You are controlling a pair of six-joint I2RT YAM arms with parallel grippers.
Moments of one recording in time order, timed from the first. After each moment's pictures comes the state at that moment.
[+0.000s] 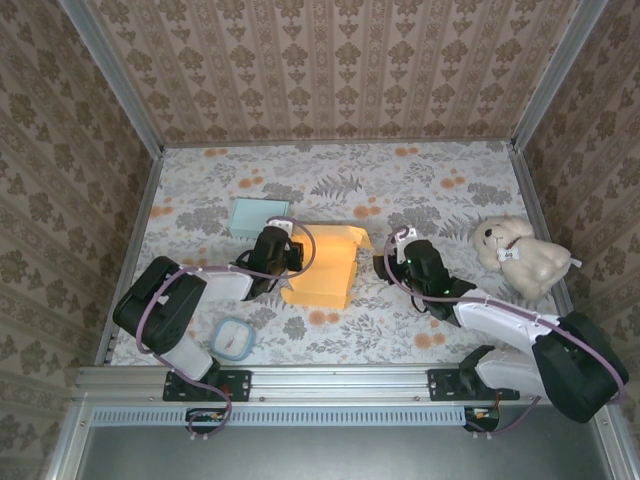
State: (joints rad) left arm -0.63 1.60 0.58 0.37 -0.06 -0.38; right arm 0.55 1.19 0.43 0.20 0.13 0.22
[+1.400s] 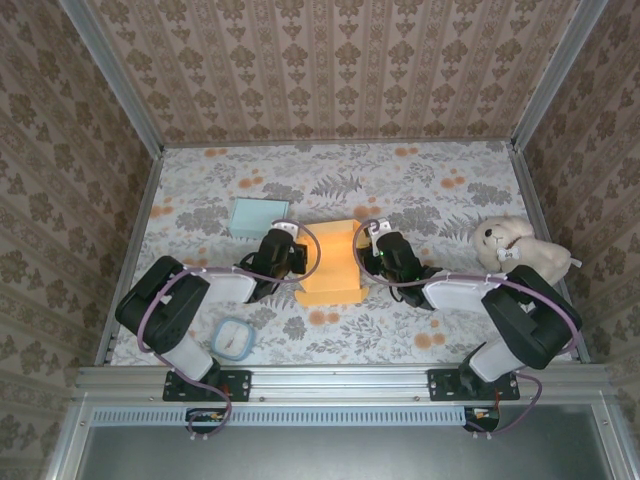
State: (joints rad) left arm -0.68 1.61 0.58 0.40 -0.10 -0.35; right arm 0.63 1.51 0.57 0.38 0.20 0.21
